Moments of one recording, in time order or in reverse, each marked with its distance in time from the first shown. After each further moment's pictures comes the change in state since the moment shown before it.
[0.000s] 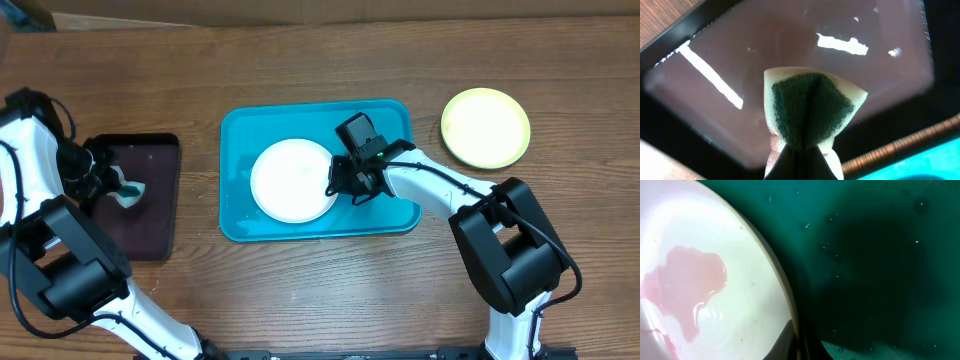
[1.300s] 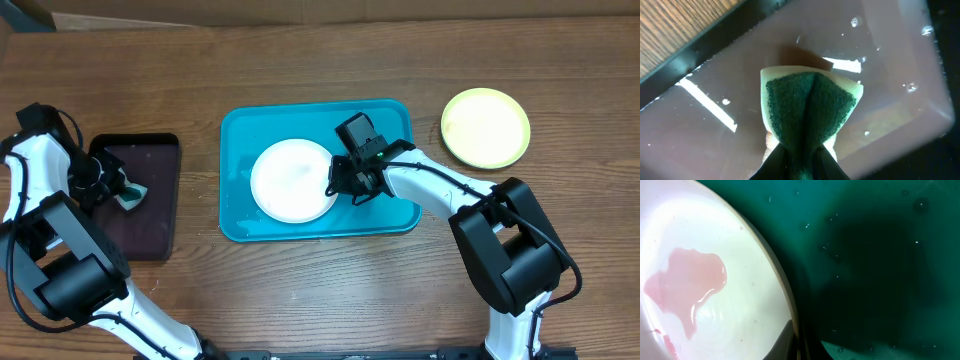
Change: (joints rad) left arm 0.007 0.000 -0.162 0.277 -0.015 0.043; right arm 0.000 0.000 0.000 0.002 0.002 -0.001
